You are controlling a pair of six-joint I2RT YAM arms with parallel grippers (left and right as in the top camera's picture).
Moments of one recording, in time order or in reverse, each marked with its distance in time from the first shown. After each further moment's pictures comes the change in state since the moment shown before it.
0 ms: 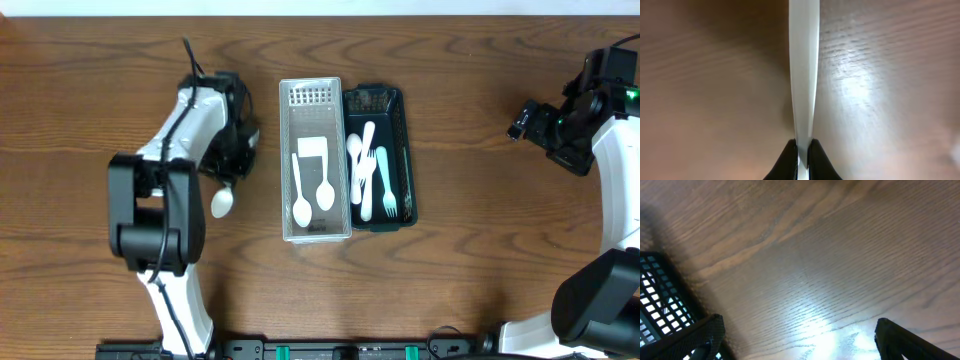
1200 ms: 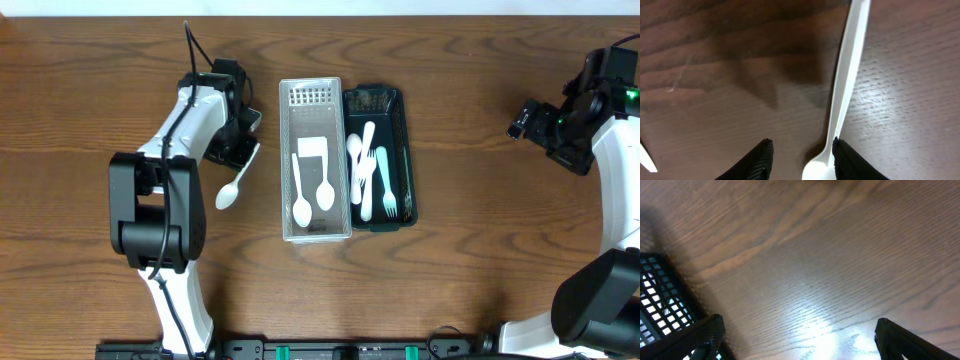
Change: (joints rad) left arm 0.011 0.056 -0.023 0.215 -0.048 0.111; right arm 0.000 0.000 0.000 0.006 0.000 0.000
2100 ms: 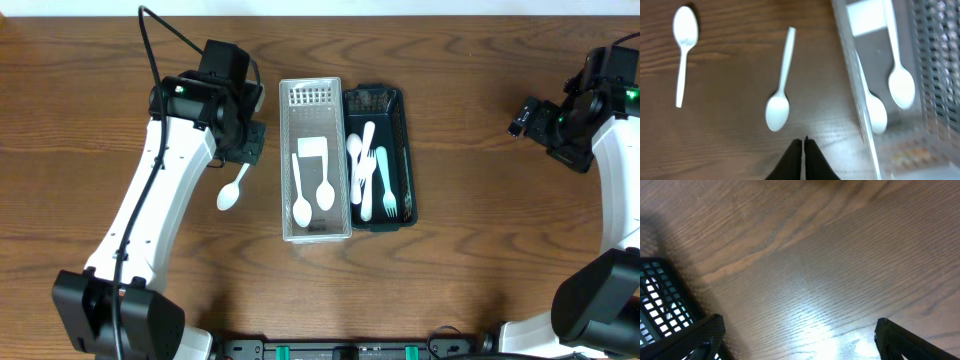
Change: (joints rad) left arm -0.119 -0.450 0.000 -0.142 0.059 -0.254; right arm 0.000 0.000 0.000 0.022 0.000 0.000
